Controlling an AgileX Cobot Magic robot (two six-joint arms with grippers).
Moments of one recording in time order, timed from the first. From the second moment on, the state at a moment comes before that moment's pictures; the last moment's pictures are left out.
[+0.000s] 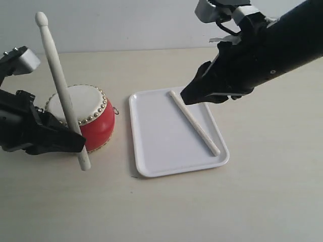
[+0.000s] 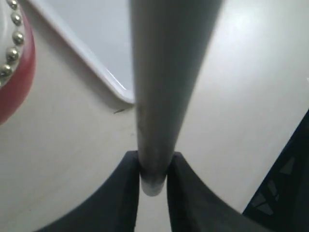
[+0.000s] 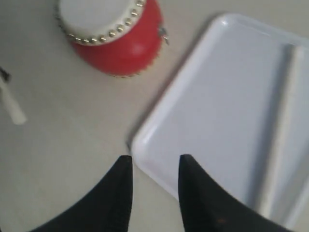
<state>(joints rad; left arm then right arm) -0.27 1.32 -0.69 -0.95 0.83 0.93 0.45 1.45 -0.96 0.77 0.71 -0.78</state>
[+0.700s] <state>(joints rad) -0.27 1.46 -0.68 -1.09 0.88 1.27 0.58 1.69 -0.93 1.70 0.87 -1.81</state>
